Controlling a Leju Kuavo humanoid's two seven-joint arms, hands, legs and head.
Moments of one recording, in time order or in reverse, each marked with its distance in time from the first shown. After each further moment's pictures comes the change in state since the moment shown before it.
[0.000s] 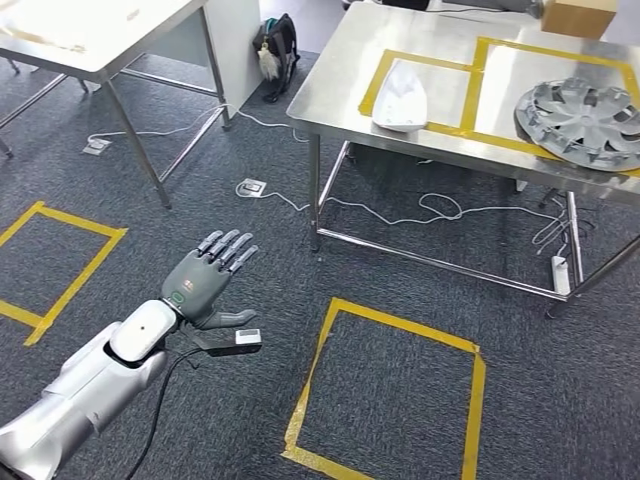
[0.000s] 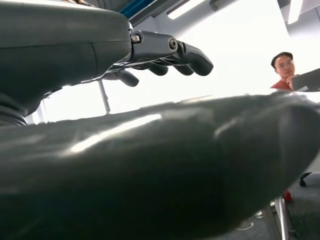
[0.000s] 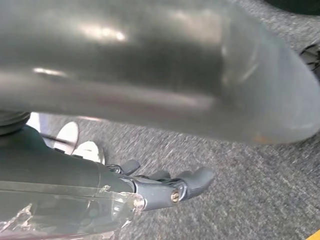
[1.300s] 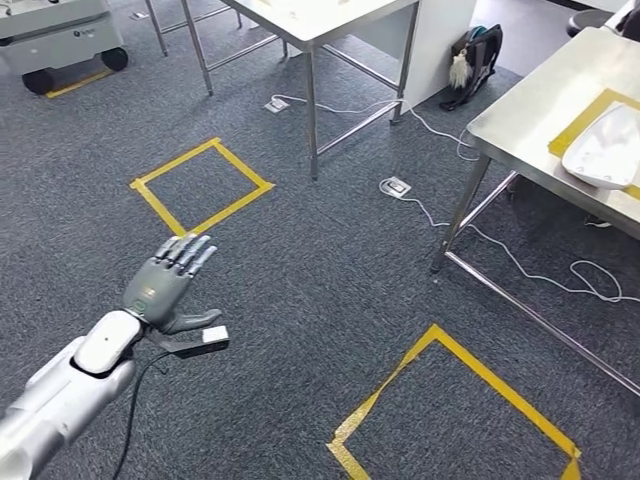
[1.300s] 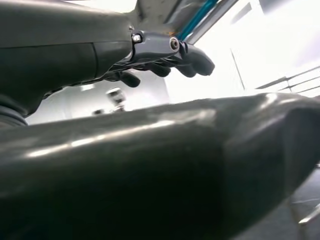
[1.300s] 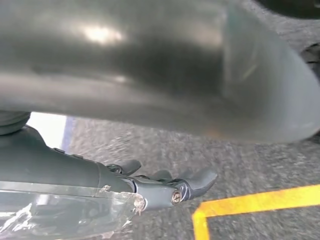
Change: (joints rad) left arm 0.071 0.106 0.076 -0.005 0.043 0.069 0.049; right arm 0.013 0.002 -0.002 -0.016 0.009 -0.007 -0.003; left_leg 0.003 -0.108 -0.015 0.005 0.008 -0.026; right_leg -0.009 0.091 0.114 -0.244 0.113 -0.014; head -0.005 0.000
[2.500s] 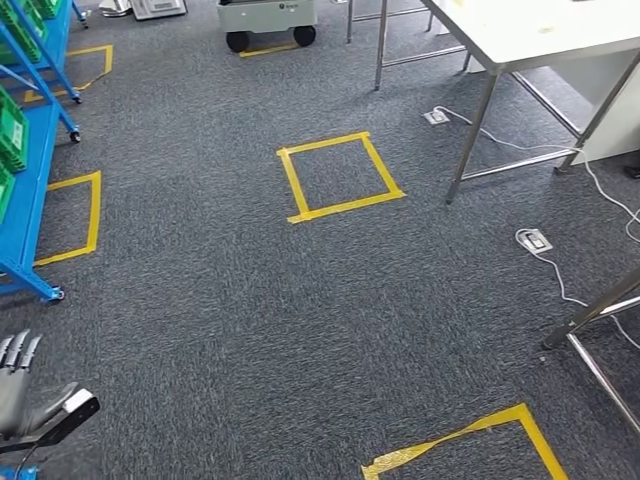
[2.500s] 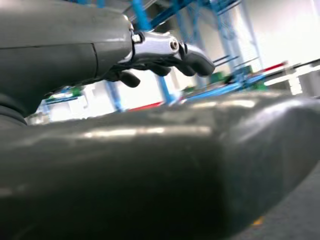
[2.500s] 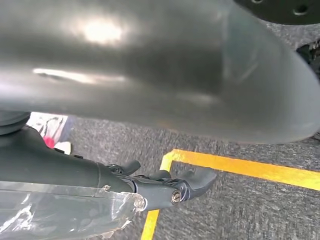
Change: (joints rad) left arm 0.494 0.130 0.736 -0.023 0.007 0.099 -0.058; right arm 0.011 0.022 -0.049 0.016 -0.008 -0.019 -0.015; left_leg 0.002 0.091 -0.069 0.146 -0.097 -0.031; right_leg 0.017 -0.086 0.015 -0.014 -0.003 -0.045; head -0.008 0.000
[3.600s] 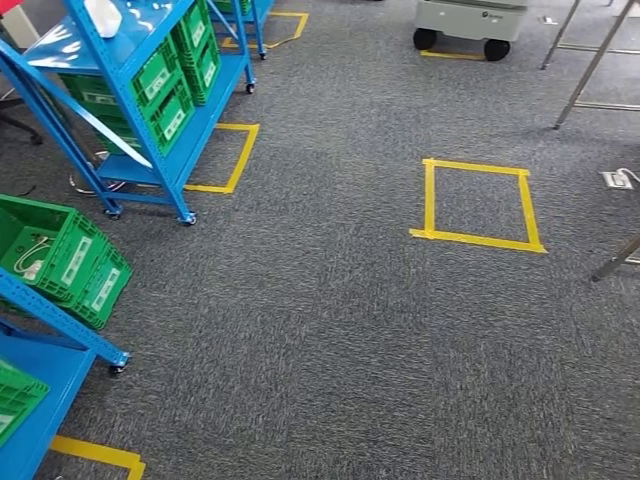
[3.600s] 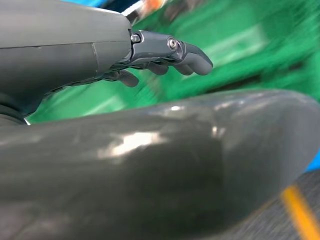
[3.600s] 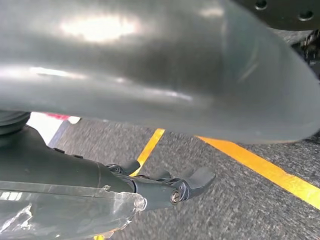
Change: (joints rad) left arm 0.049 -0.196 0.684 0.542 -0.064 0.002 -0.064; right arm 0.027 0.016 -0.044 0.004 -0.049 0.004 0.003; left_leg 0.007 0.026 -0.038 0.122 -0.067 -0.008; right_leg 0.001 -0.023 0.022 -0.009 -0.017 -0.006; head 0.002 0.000
